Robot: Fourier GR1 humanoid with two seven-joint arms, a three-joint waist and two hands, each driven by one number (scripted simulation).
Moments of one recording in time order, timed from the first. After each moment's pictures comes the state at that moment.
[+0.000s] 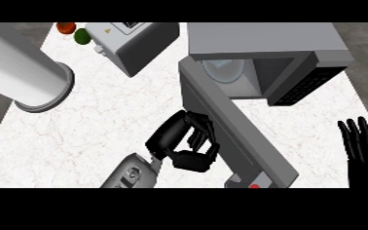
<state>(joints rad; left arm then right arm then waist) -0.33 0.01 -0.53 -1.35 -0.19 -0.03 -0.15 0.27 -0.26 -0.11 -1.60 -0.30 0.19 -0.64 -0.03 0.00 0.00</state>
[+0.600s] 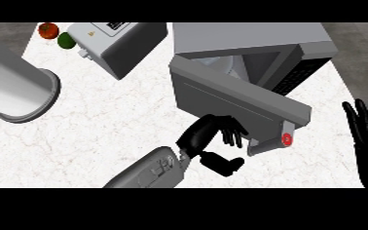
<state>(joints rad) -0.60 0.01 -0.87 -1.03 0.15 0.24 -0.10 0.20 -0.32 -0.10 -1.76 -0.40 0.26 -0.49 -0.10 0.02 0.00</state>
